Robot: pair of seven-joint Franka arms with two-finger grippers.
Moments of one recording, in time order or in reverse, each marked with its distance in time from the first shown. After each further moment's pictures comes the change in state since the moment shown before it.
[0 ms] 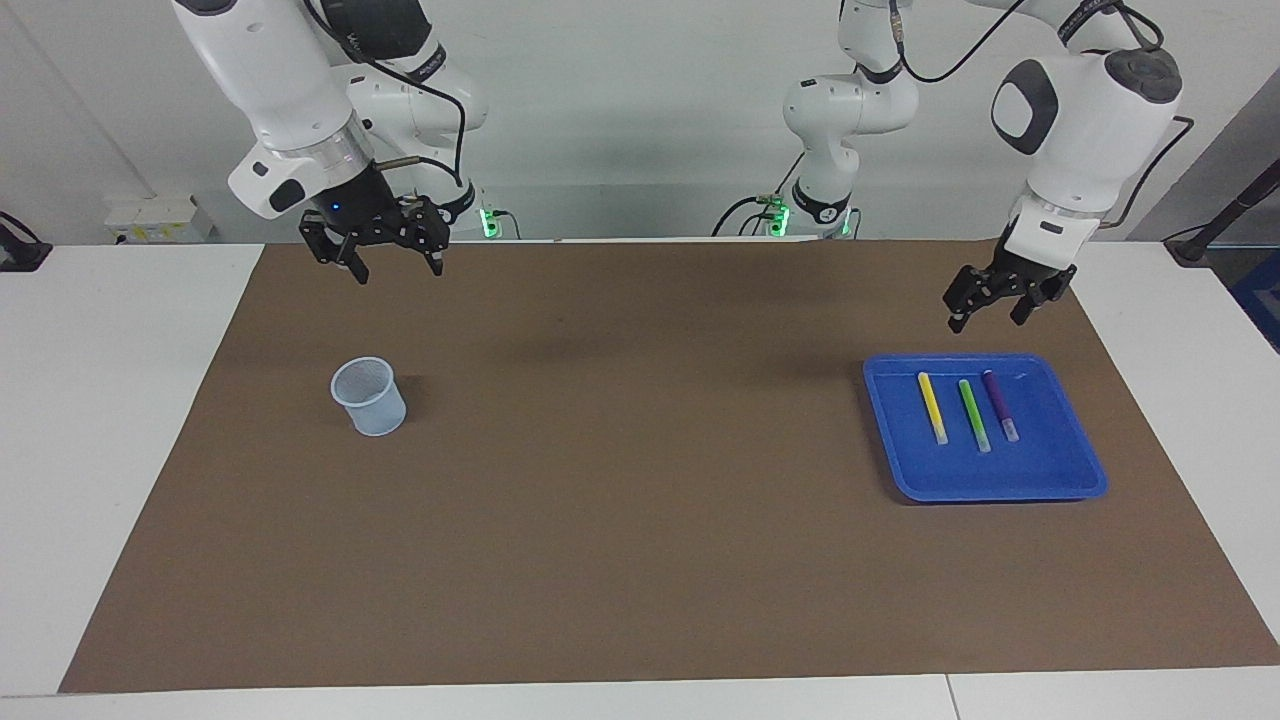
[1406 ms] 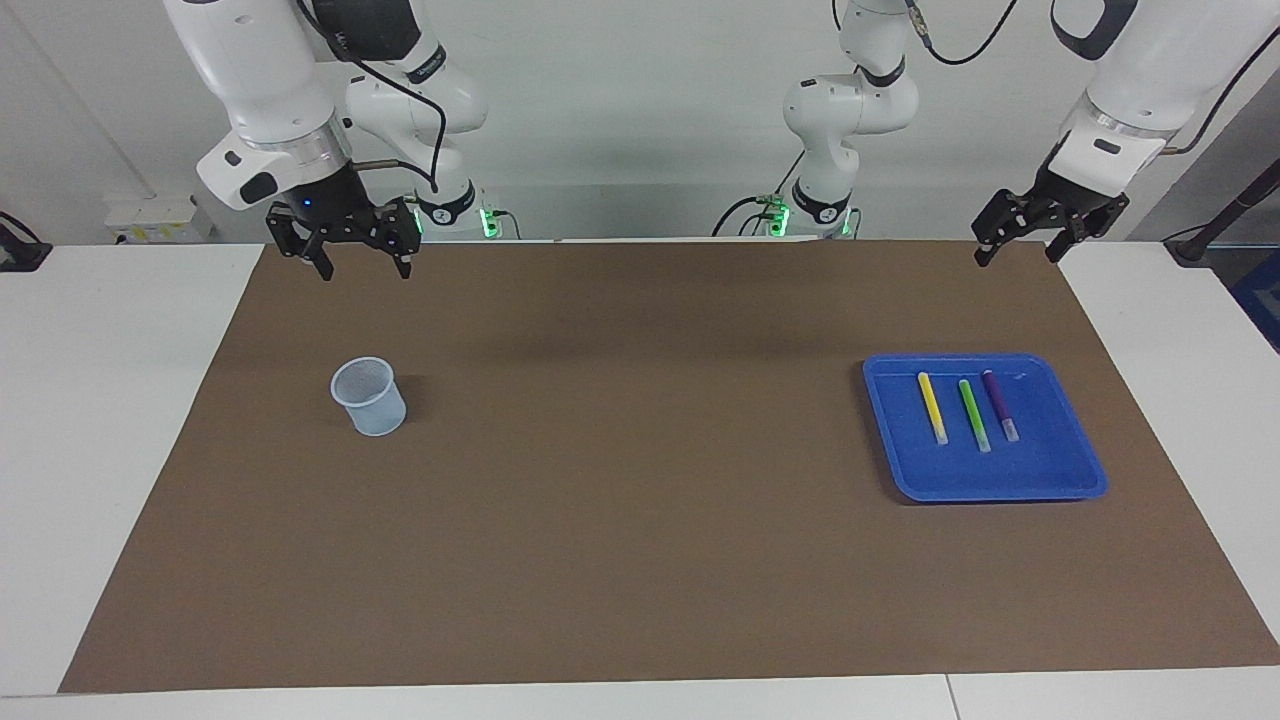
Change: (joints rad) left arm -0.004 0.003 -0.006 0.396 0.000 -0.476 0.010; right arm -0.018 0.000 -0.006 0.044 -0.144 -0.110 0.011
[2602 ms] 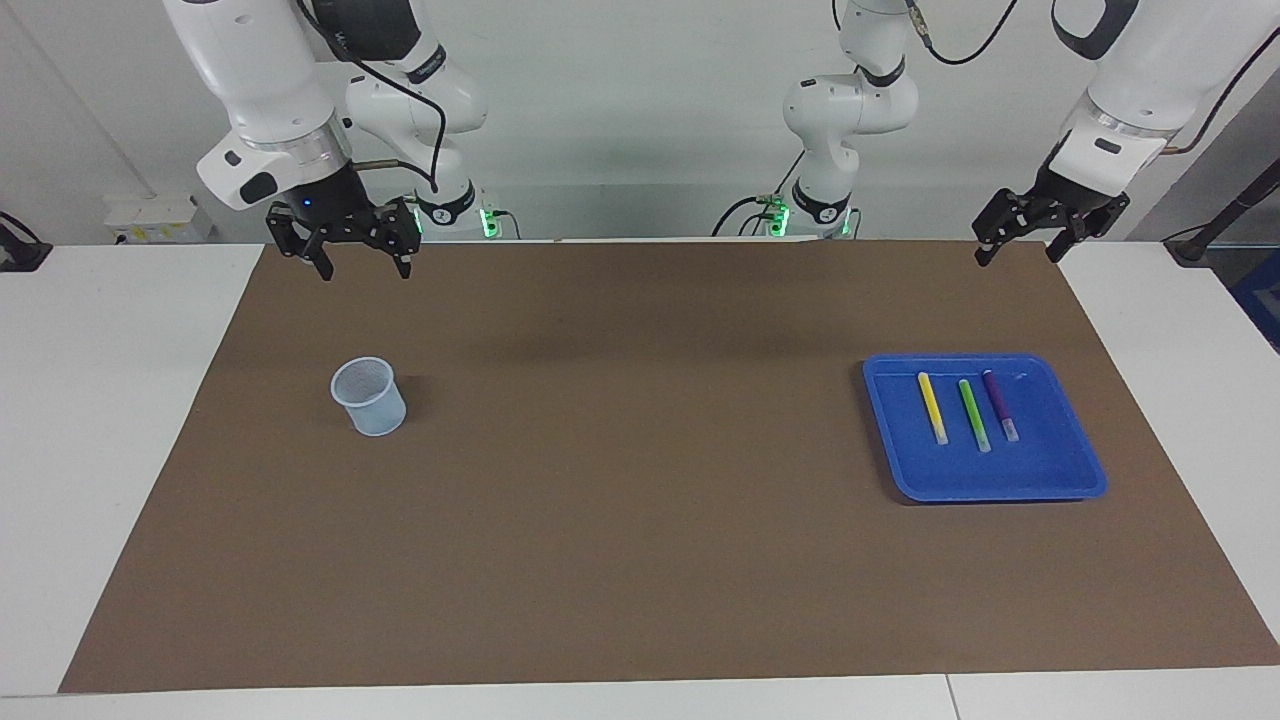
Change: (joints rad) left arm 0.000 0.023 -0.002 0.071 0.000 -0.076 0.059; right arm 0.000 0.000 -0.001 0.000 0.000 0.000 0.000
